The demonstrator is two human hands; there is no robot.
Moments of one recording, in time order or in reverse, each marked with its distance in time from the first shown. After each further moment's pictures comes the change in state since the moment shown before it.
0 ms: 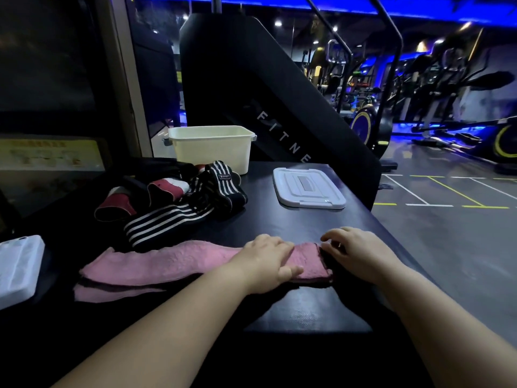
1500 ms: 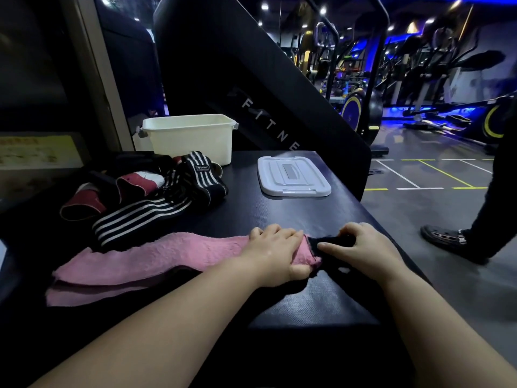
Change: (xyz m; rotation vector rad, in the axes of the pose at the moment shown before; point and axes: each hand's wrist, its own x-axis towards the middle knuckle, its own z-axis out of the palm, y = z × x) left_hand 0.038 0.042 0.018 0.131 0.009 0.061; right_hand -0.030 0.030 0.001 0.308 0.000 0.418
